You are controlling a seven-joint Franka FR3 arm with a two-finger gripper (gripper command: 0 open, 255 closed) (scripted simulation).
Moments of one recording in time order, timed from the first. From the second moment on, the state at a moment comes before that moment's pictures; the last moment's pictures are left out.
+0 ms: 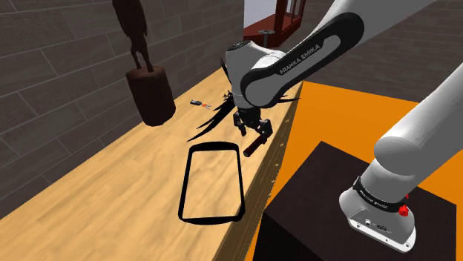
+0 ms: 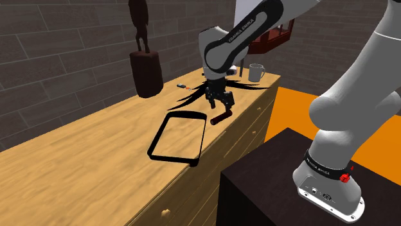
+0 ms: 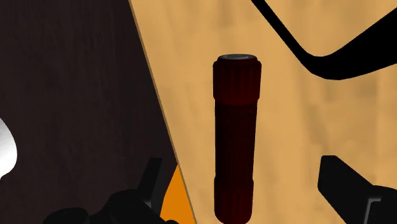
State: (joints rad) arm -0.35 -0.11 0.67 -2.43 0.00 2.16 1.81
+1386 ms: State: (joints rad) arm -0.36 -0.06 0.68 -2.48 -0.04 2.25 1.85
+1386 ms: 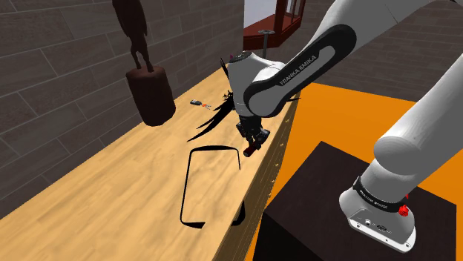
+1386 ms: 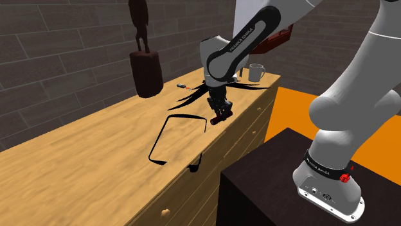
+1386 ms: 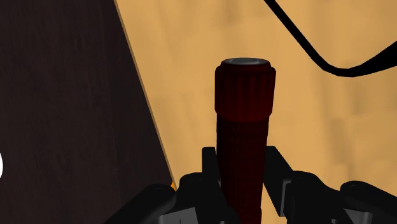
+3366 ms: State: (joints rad) arm -0.30 -0.18 0.72 -2.23 0.07 1.91 1.88
